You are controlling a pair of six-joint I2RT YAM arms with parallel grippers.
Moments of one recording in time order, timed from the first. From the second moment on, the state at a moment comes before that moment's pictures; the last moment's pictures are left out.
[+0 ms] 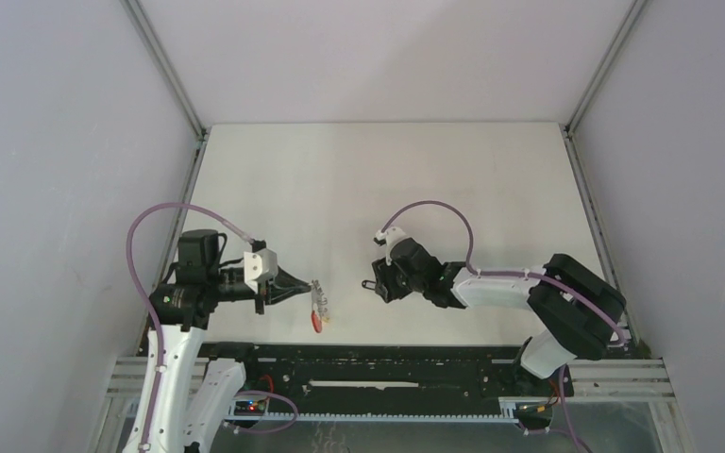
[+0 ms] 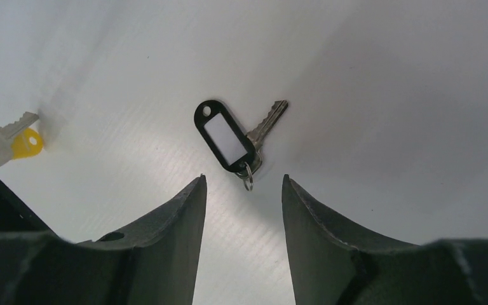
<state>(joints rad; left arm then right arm) -0.04 0.65 0.82 -1.00 1.24 0.82 0.92 1.56 0.71 0.10 0.05 0.36</state>
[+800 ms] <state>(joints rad) -0.04 0.65 0.82 -1.01 1.24 0.84 0.88 1.61 0.66 0.22 -0.05 0.30</state>
